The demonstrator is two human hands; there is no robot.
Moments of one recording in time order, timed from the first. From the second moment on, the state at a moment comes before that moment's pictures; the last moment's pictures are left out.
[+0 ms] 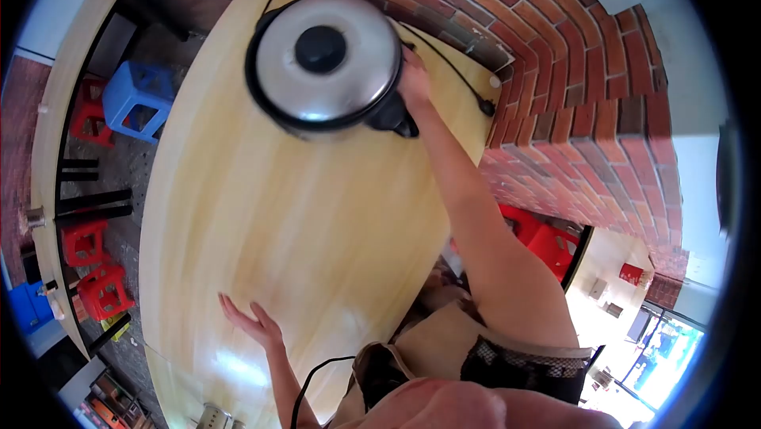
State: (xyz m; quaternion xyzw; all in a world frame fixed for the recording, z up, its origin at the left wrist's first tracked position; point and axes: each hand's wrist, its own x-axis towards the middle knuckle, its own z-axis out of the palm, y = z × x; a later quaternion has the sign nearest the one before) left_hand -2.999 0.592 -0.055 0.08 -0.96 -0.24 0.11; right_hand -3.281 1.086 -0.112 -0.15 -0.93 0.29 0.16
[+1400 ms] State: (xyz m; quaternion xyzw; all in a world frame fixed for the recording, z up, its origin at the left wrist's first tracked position) left_hand -3.276 0.999 0.062 -0.32 -0.85 -0.37 0.18; right_hand -3.081 1.114 -0.096 -0.17 -0.94 0.15 0.25
